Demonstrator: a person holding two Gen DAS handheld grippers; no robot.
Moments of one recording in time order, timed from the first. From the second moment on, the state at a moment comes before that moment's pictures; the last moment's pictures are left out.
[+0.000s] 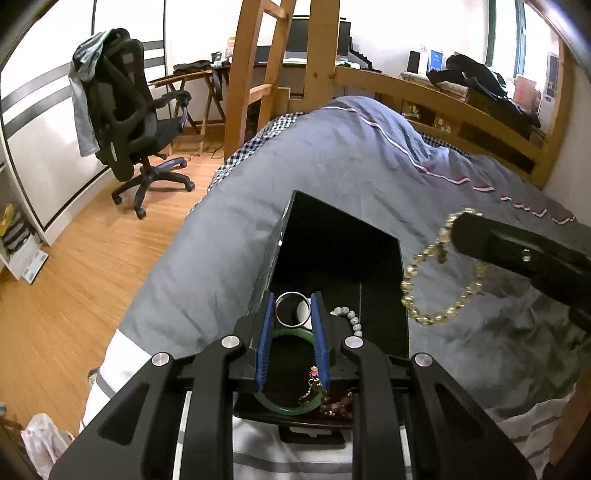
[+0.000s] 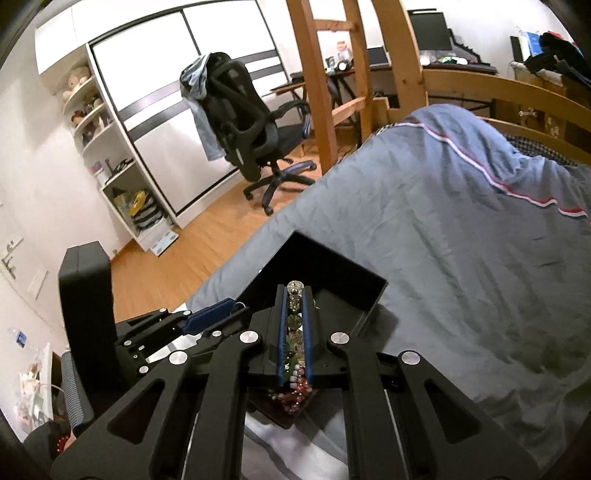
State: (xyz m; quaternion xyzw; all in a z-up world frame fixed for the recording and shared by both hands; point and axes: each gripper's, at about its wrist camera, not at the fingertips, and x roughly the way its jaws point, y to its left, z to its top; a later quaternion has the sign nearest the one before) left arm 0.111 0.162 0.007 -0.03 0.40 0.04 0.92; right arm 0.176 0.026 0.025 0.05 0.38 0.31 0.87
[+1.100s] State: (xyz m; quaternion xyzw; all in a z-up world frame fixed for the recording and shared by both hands) left arm 0.010 0.155 0.046 -0.01 0.34 0.03 0.94; right arm 0.056 -0.032 0.054 -0.03 0.37 0.30 0.88
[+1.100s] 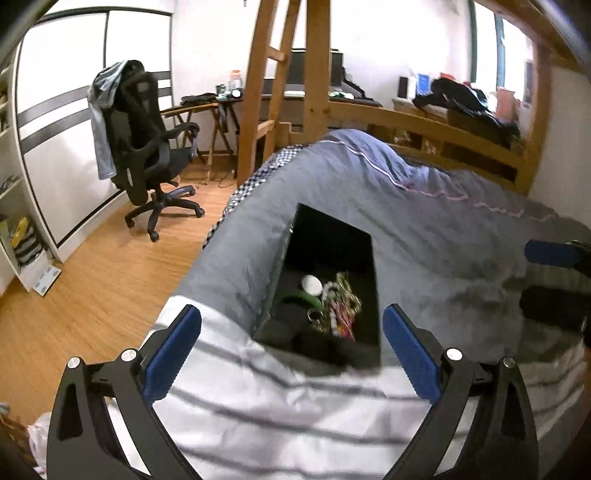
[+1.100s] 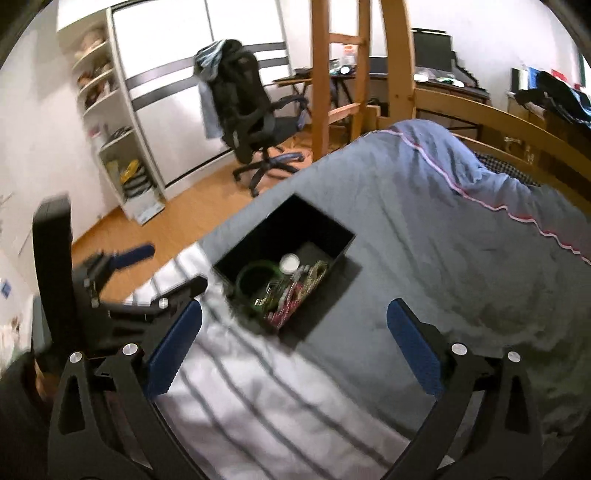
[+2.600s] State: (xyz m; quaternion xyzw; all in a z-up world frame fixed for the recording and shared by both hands) left arm 0.000 0.119 0.041 0.13 0.37 0.07 0.92; right arm 0.051 -0.073 0.003 0.01 0.34 0.33 0.88
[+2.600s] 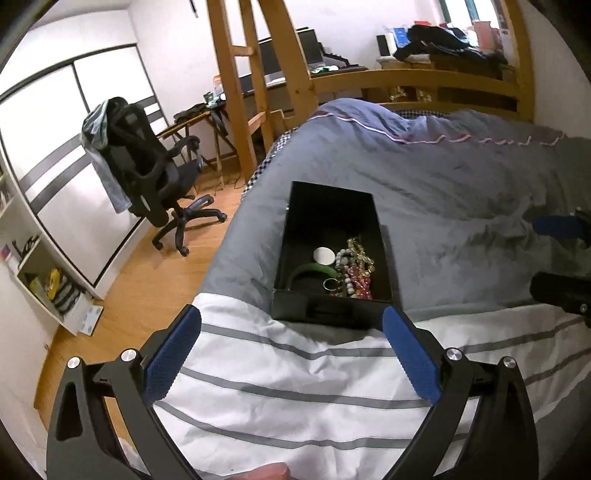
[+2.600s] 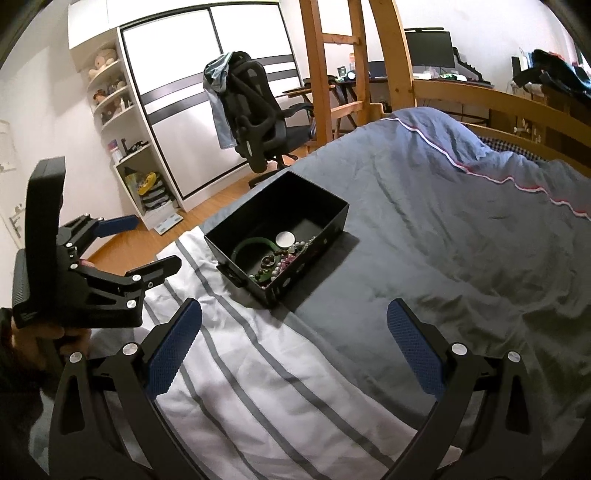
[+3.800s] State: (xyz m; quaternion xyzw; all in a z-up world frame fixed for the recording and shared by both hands) left arm 0.003 0.101 0.033 0.17 0.38 0.05 0.91; right arm 0.054 -0.071 -0.006 0.02 0.35 0.32 0.88
